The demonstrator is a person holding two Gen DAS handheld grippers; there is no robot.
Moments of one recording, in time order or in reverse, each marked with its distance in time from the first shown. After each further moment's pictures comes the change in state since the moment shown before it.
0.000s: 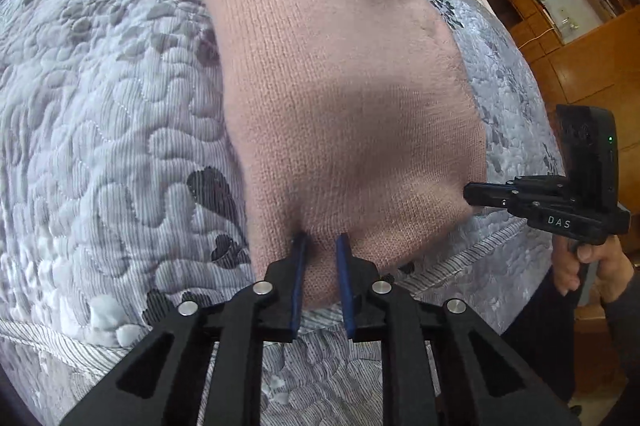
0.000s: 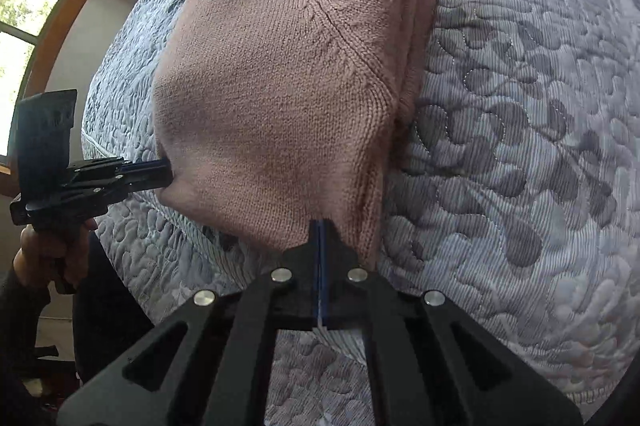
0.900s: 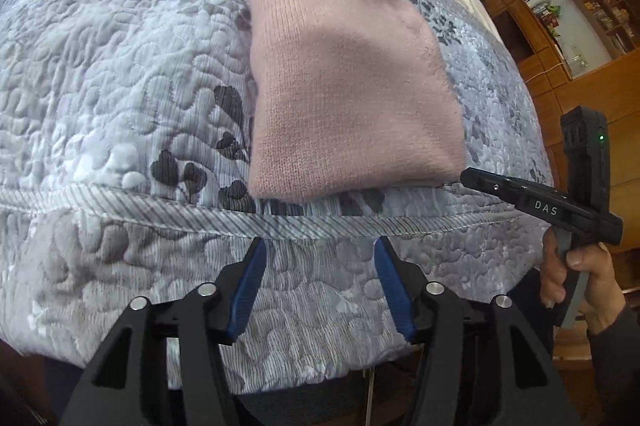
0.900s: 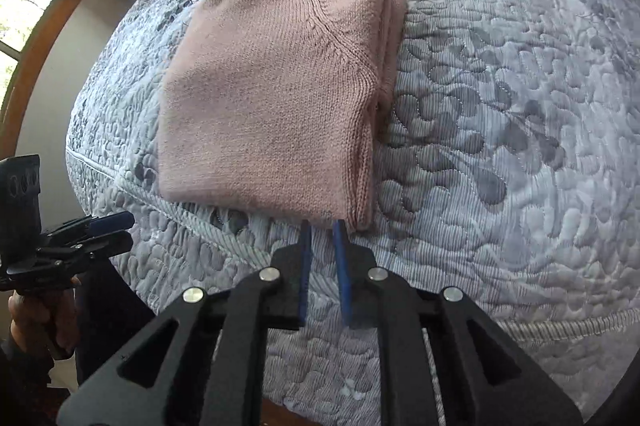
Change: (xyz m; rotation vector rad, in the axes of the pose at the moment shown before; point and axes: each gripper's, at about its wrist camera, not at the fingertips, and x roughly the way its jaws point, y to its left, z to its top) left arm -0.059 -0.027 -0.076 -0.128 -0.118 0.030; right arm -0.034 0.017 -0.033 0.061 -0.097 -0.102
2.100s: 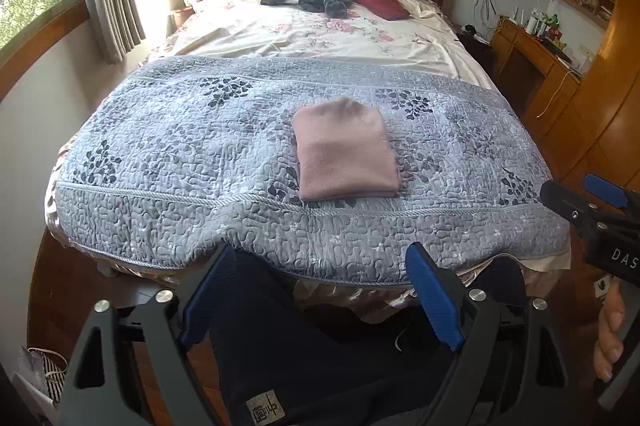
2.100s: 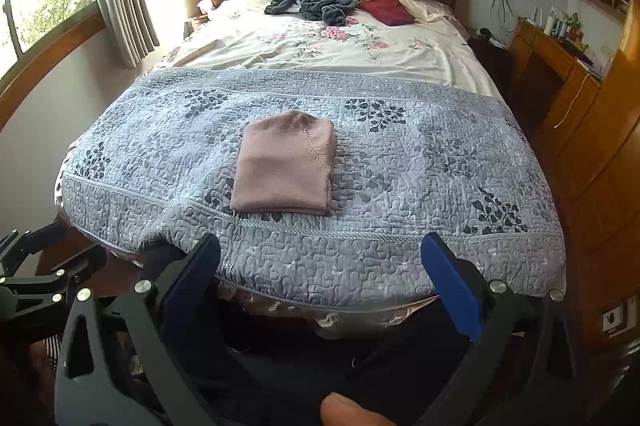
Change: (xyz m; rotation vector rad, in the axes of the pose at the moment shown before) left arm -0.260 -0.148 -0.136 0.110 -0.308 0.337; right arm -0.292 0.181 -0.163 -0.042 -0.424 -0.380
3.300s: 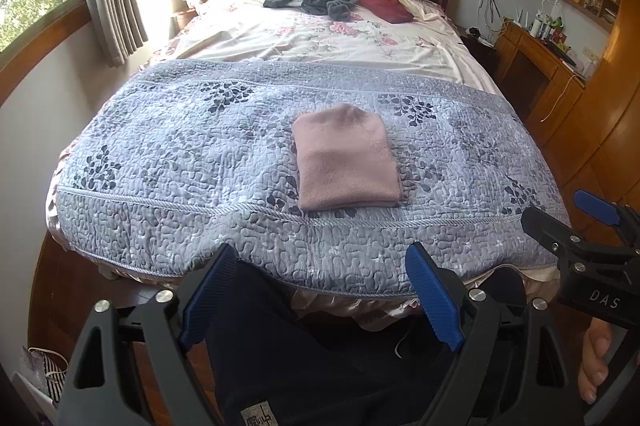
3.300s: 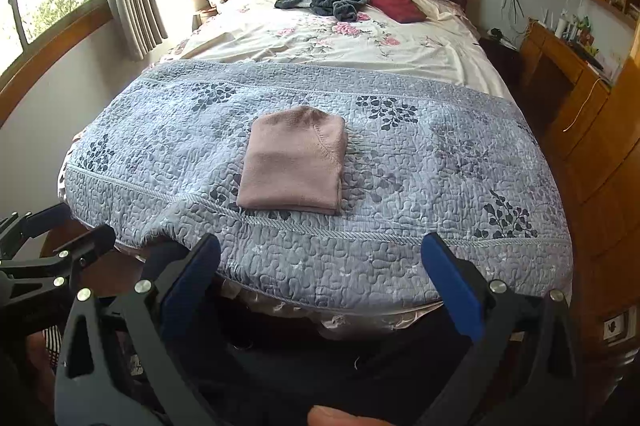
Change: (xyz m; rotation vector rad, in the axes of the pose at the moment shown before) left arm 0.008 -0.008 0.012 -0.002 -0.013 0.029; right arm 0.016 0.010 0.003 -0.026 0.012 0.021
